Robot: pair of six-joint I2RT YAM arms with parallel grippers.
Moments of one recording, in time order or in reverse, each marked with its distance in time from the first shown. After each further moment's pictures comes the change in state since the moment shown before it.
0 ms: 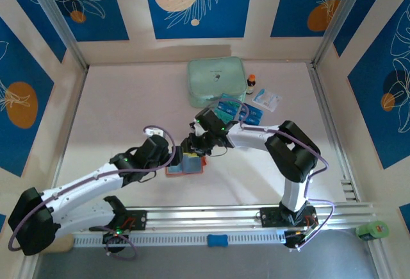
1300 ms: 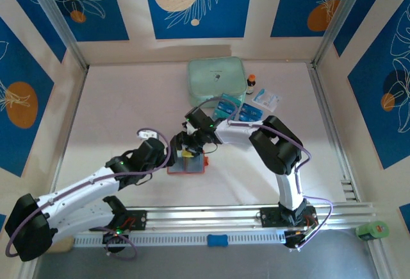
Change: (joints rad) left arm 0.014 -0.047 -0.044 -0.026 -0.053 -0.034; right arm 0.020 0.165 0.152 -0.026 -0.004 0.068
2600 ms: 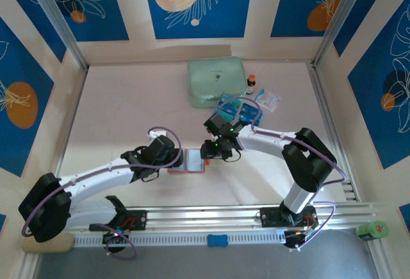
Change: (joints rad) left arm 0.000 0.216 0.033 0.079 0.050 0.005; right arm -0.037 -0.311 -0.230 -0.326 0.390 -0.267
